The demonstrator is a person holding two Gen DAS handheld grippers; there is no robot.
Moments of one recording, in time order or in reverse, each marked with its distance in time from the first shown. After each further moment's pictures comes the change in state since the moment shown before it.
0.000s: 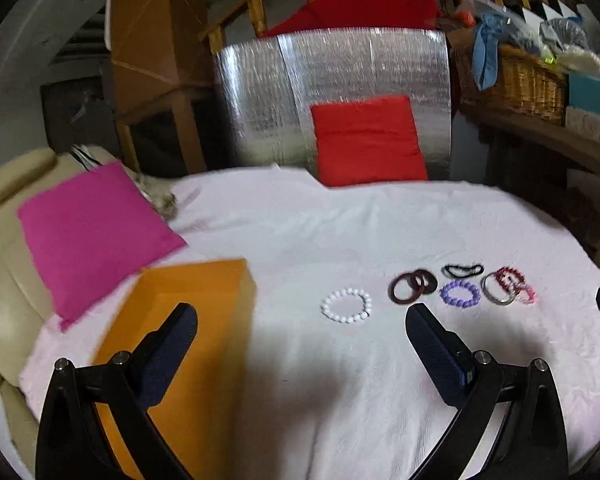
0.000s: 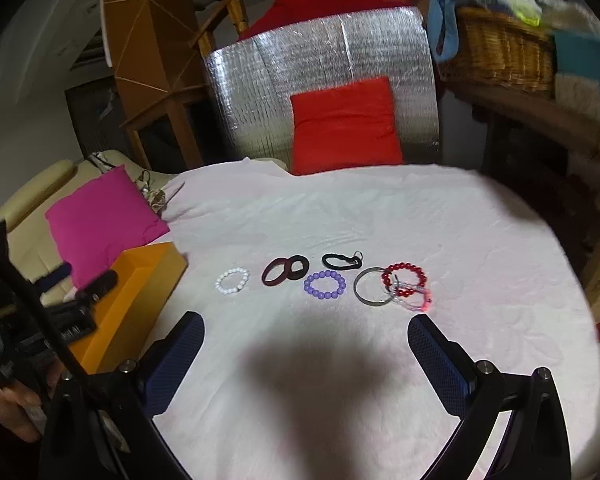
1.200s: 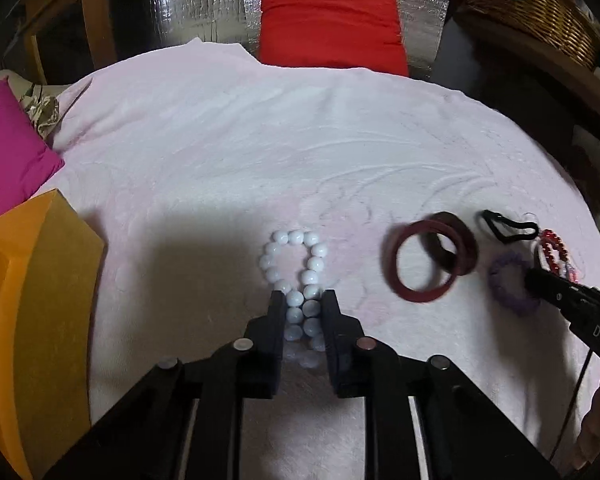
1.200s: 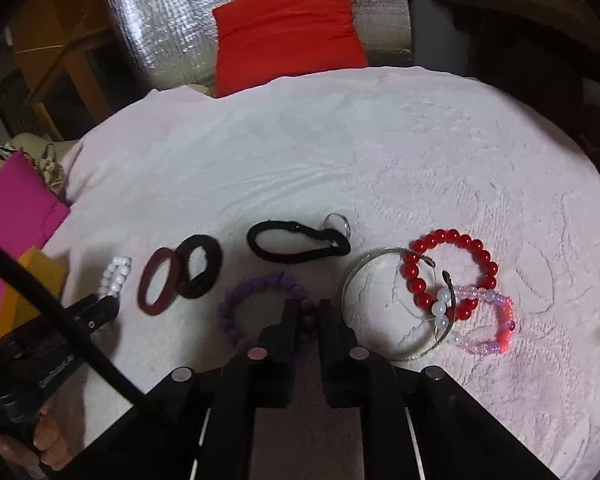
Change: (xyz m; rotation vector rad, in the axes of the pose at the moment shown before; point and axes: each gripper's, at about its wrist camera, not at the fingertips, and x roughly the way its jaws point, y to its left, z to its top) left arm 0.187 -0.039 0.000 -0.022 0.378 -0.222; right arm 0.209 -0.036 0.011 0.134 0.272 -0.153
